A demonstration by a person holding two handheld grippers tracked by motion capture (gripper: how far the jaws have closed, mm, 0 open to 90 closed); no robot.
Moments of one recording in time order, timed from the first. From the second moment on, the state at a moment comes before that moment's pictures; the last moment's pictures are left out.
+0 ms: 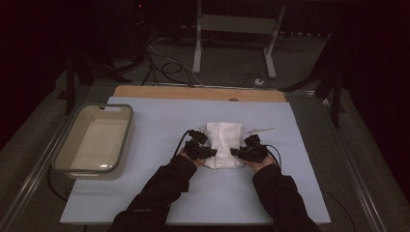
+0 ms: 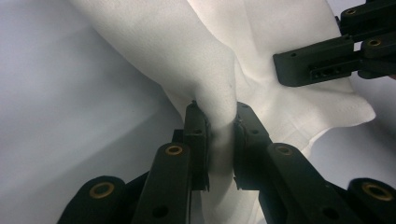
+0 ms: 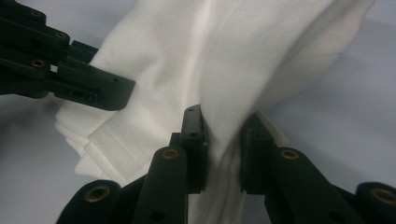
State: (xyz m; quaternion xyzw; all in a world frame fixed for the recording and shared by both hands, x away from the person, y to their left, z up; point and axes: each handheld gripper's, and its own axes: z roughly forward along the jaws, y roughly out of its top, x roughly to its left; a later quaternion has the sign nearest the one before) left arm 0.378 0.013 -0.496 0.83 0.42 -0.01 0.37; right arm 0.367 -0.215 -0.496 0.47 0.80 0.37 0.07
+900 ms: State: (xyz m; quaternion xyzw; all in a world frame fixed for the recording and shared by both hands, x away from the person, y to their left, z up) left arm 0.367 0.025 -0.466 0.84 0.40 0.00 0.37; right arm 0.356 -0.206 -0.472 0.46 0.80 0.38 0.06
